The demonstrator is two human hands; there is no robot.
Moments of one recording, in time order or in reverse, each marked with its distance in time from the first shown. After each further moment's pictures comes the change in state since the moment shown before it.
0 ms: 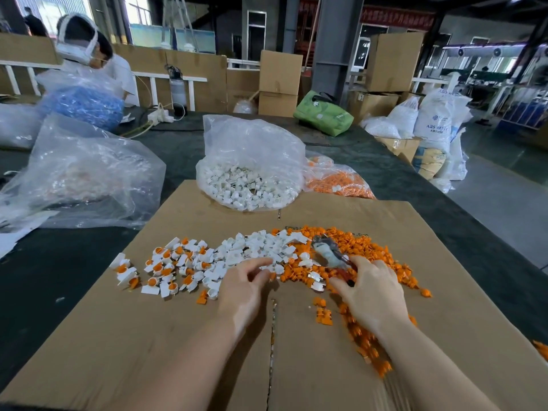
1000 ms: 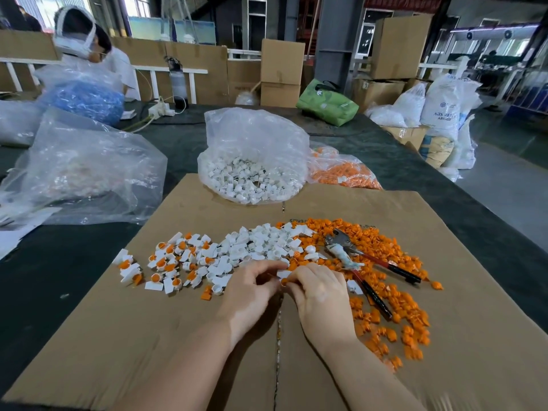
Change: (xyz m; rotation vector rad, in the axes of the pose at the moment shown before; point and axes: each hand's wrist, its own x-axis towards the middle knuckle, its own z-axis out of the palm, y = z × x) left_hand -0.005 -0.007 -0.005 0.030 -0.147 0.118; right_hand -0.024 -0.046 0.057 0.220 0.325 -0.491
